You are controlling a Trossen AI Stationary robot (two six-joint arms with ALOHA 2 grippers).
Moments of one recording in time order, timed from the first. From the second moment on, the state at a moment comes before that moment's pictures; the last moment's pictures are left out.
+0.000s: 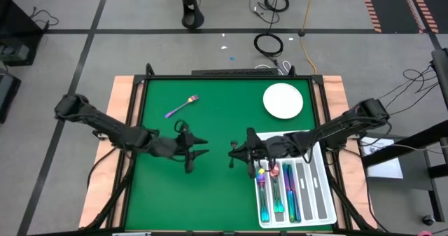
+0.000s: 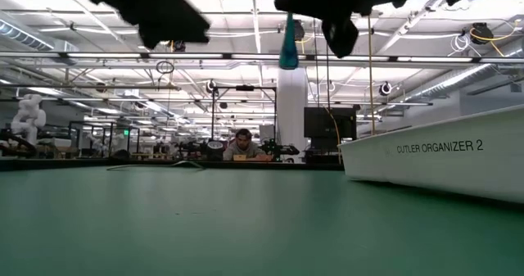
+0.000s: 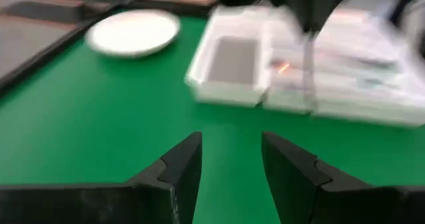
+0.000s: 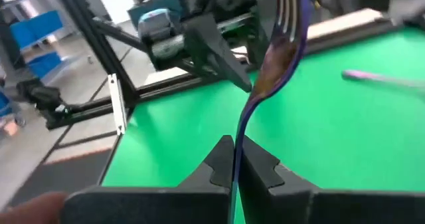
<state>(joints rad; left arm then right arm) -0.37 1.23 0.68 0.09 -0.48 -0.28 0.30 1.49 0.80 0.47 0.25 0.41</state>
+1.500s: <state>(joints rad) -0.50 1.25 0.68 0.03 -0.80 -0.23 0.64 1.40 0.80 -0.09 0.22 1.55</state>
